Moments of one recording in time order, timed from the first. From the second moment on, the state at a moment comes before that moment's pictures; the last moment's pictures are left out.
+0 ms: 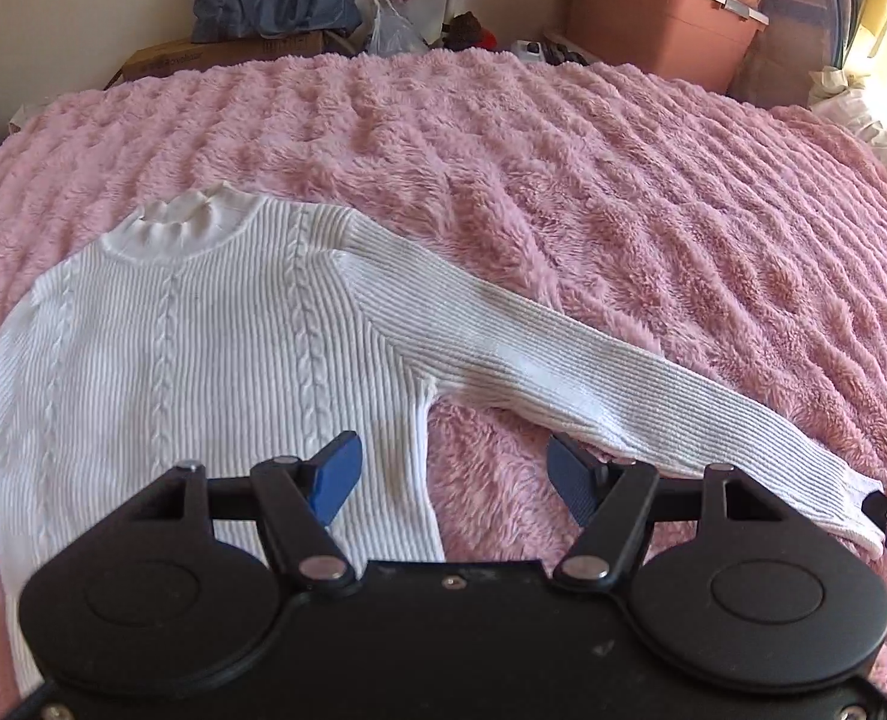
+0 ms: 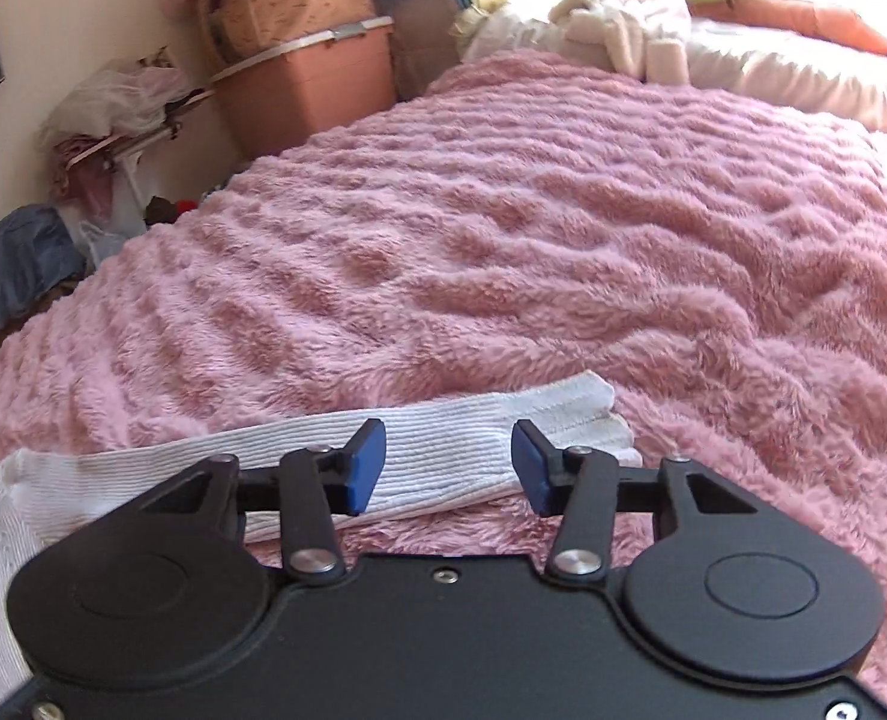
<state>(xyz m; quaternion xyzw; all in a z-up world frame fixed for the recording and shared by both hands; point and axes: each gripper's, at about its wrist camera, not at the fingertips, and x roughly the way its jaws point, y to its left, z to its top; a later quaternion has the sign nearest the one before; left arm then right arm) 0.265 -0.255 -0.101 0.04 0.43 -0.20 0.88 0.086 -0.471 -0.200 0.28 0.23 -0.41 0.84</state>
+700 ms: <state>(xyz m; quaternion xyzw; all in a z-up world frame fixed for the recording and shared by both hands) 0.327 -0.328 -0.176 0.08 0.46 -0.22 0.86 0.079 -0.526 -0.258 0.41 0.21 -0.45 0.76</state>
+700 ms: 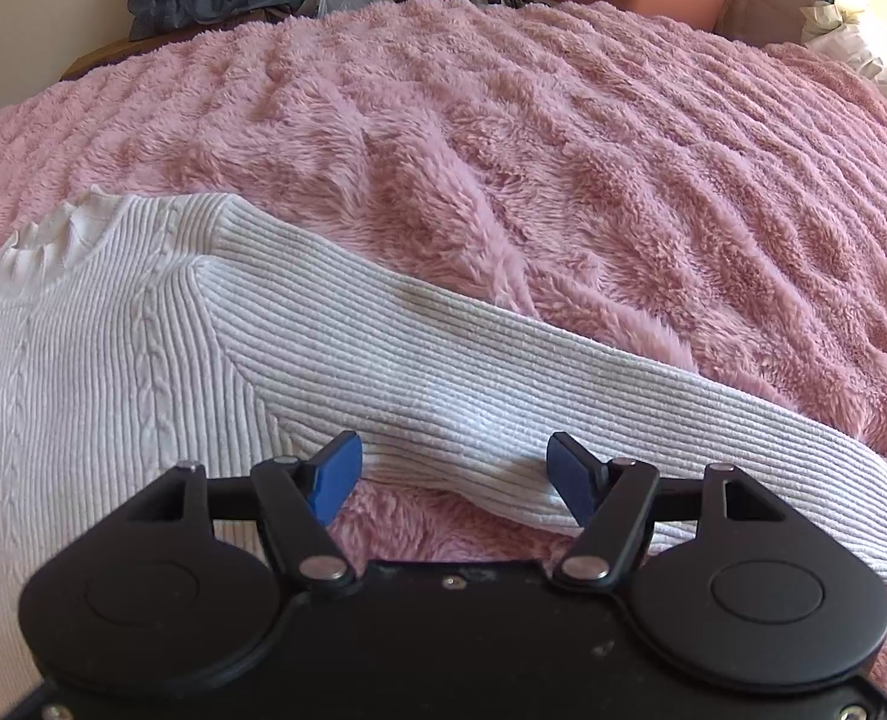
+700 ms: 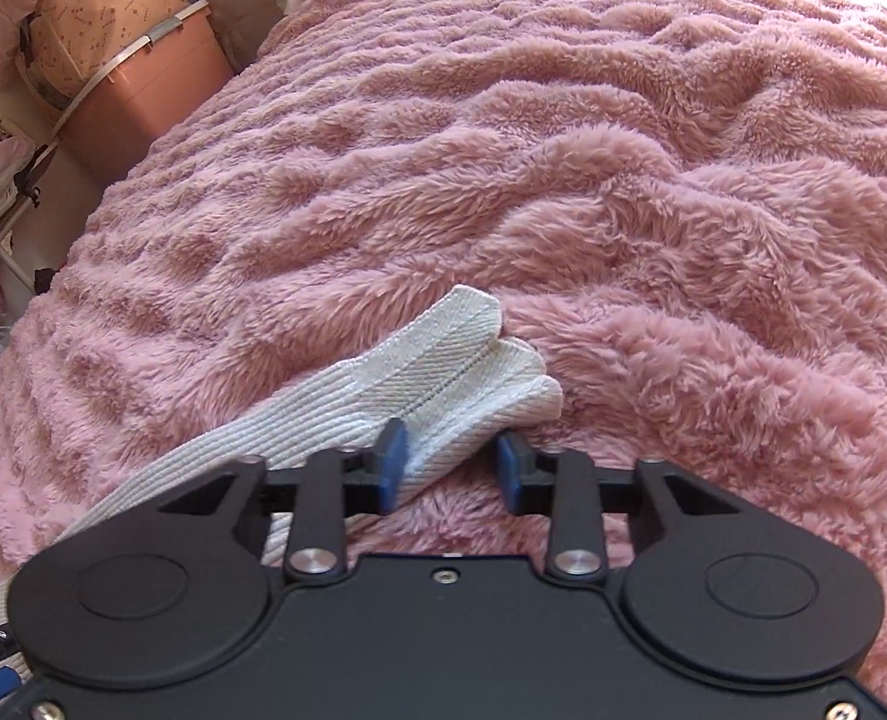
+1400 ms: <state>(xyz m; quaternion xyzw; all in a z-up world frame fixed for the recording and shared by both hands) 0.322 -0.215 -0.127 0.02 0.43 -0.17 0.89 0.110 -0.480 -0.152 0.37 0.10 -0.35 0.85</state>
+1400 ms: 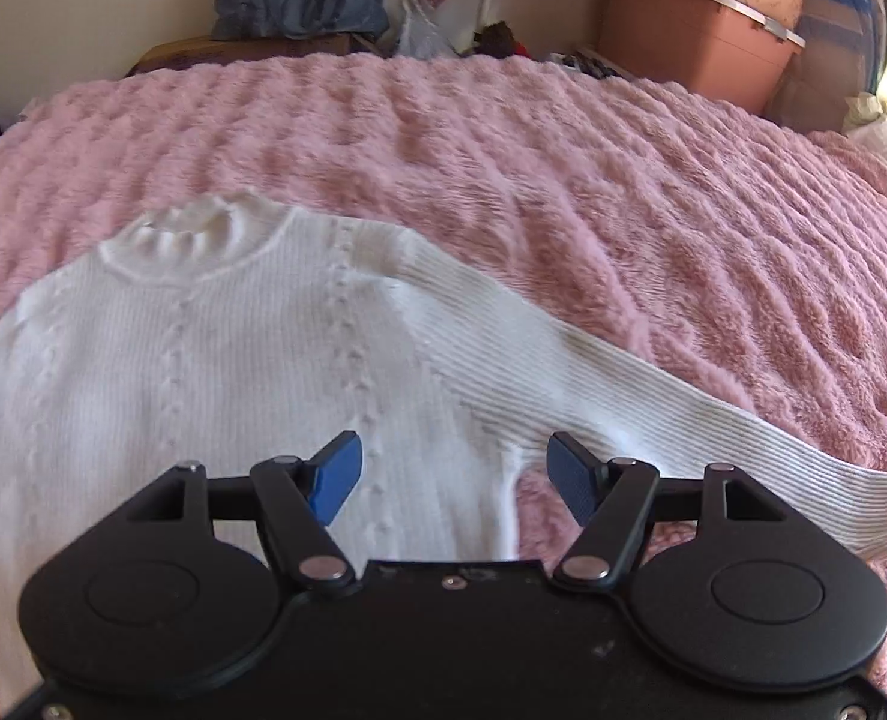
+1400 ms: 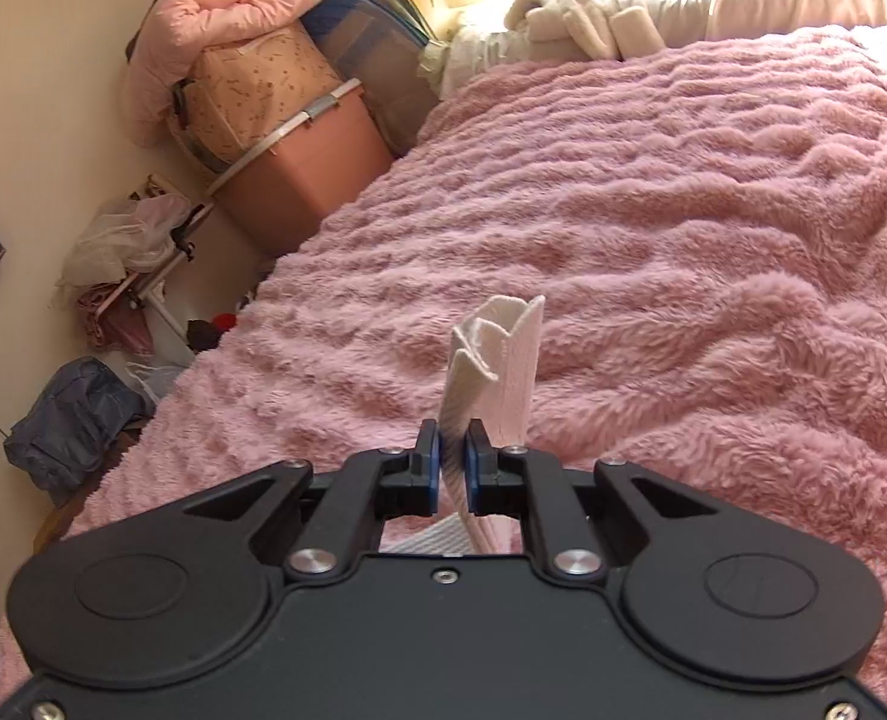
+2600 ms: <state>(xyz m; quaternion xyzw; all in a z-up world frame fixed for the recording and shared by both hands) 0.235 0.122 -0.168 -0.10 0.45 0.06 0.88 0.366 -0.084 -0.190 0.24 0.25 0.17 0.92</state>
